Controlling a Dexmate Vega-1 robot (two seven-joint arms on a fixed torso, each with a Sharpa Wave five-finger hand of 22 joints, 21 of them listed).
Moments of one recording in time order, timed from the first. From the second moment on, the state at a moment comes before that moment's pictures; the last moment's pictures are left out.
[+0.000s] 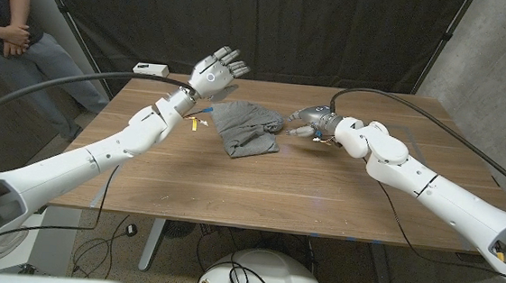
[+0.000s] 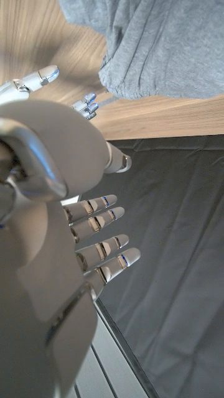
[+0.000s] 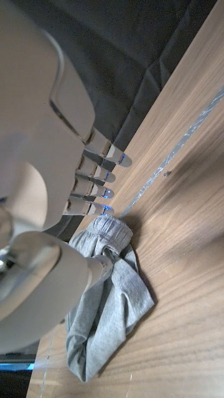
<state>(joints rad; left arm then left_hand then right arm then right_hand) 0.60 0.91 0.78 -1.66 1.37 0.32 0.59 0.71 0.12 0.31 0.01 0.19 0.41 -0.22 0.19 0.19 0.45 -0.19 0.19 0.19 0.32 -0.04 0.18 0.18 0.09 0.03 0.76 0.18 -0.61 -0.77 -0.76 -1.79 -0.79 -0.24 0.33 0.40 0.05 0.34 0.03 0.25 0.29 -0.08 0.19 0.19 0.22 -0.03 0.19 0.19 0.13 -0.04 0.19 0.18 0.25 0.08 0.20 0.17</state>
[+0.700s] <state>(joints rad) 0.80 0.89 0.63 -1.75 1.15 0.45 0.60 0.67 0.14 0.31 0.03 0.19 0.37 -0.20 0.18 0.19 0.40 -0.16 0.19 0.20 0.30 -0.04 0.18 0.18 0.09 0.05 0.75 0.18 -0.72 -0.78 -0.66 -1.80 -0.56 -0.30 0.13 0.41 0.08 0.36 0.03 0.26 0.29 -0.08 0.19 0.19 0.22 -0.03 0.19 0.19 0.13 -0.04 0.19 0.18 0.25 0.08 0.20 0.17</state>
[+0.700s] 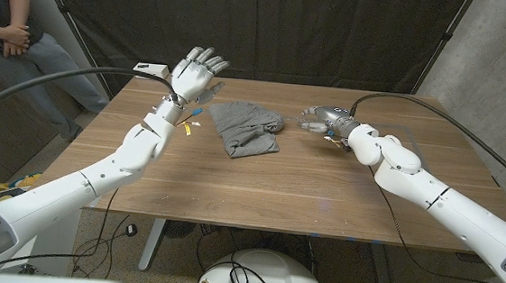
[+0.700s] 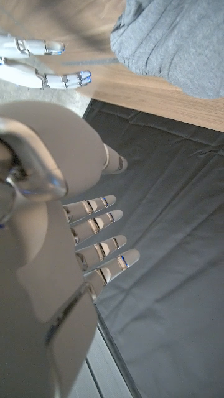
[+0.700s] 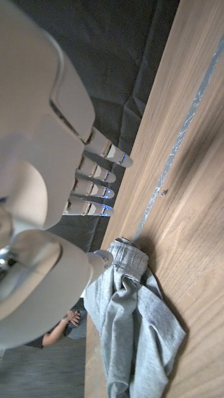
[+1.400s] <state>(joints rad) 1.00 0.85 0.44 -1.86 0.79 0.46 0.66 0.61 0.20 0.37 0.09 0.20 0.26 -0.10 0.17 0.18 0.33 -0.09 0.19 0.20 0.22 -0.04 0.18 0.18 0.03 0.07 0.74 0.19 -0.84 -0.78 -0.55 -1.79 -0.28 -0.20 -0.11 0.37 0.14 0.37 0.06 0.26 0.29 -0.08 0.19 0.19 0.23 -0.03 0.20 0.19 0.14 -0.04 0.20 0.19 0.26 0.05 0.20 0.17</state>
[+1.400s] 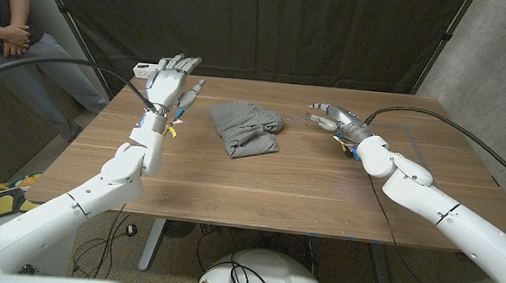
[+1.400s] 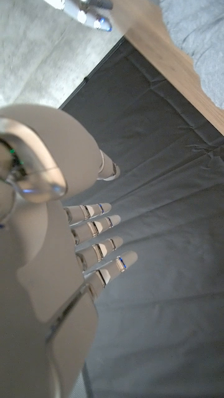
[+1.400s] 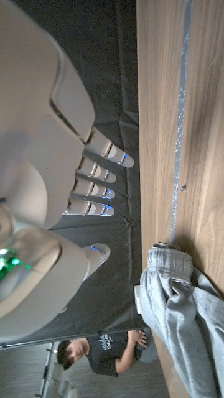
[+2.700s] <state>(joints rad) 1.17 0.75 0.17 -1.77 -0.03 -0.01 0.52 0.48 0.20 0.52 0.19 0.22 0.13 0.02 0.17 0.18 0.17 0.02 0.19 0.19 0.05 0.00 0.17 0.18 -0.12 0.06 0.70 0.20 -0.96 -0.71 -0.45 -1.68 0.07 0.06 -0.26 0.34 0.18 0.38 0.11 0.23 0.26 -0.05 0.18 0.19 0.22 -0.01 0.19 0.19 0.12 -0.04 0.20 0.20 0.26 -0.02 0.20 0.17</state>
